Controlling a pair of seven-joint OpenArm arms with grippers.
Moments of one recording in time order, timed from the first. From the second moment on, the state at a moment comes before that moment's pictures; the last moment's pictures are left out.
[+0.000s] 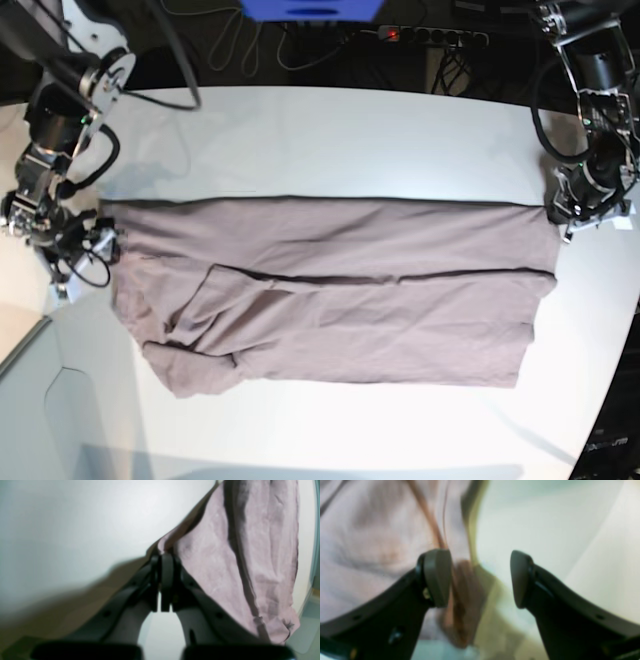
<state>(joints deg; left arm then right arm) -4.4 -19.4 -27.6 53.6 -54.0 0.3 36.8 15.7 11.0 38.7 55.0 -18.0 40.1 -27.4</state>
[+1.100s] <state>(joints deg) -4.3 -19.4 -27.6 53.6 -54.0 0.1 36.8 4.6 6.1 39.1 62.4 -14.8 39.9 -22.3</state>
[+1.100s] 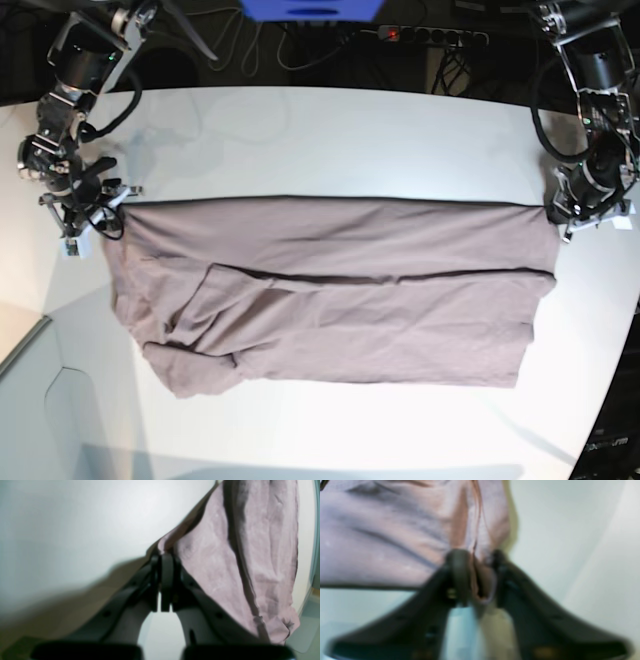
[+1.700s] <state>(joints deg) 8.3 -18.9 -27.9 65.8 -54.5 -0.1 38.1 -10.2 5.3 38.8 78.9 -16.5 40.1 -25.8</state>
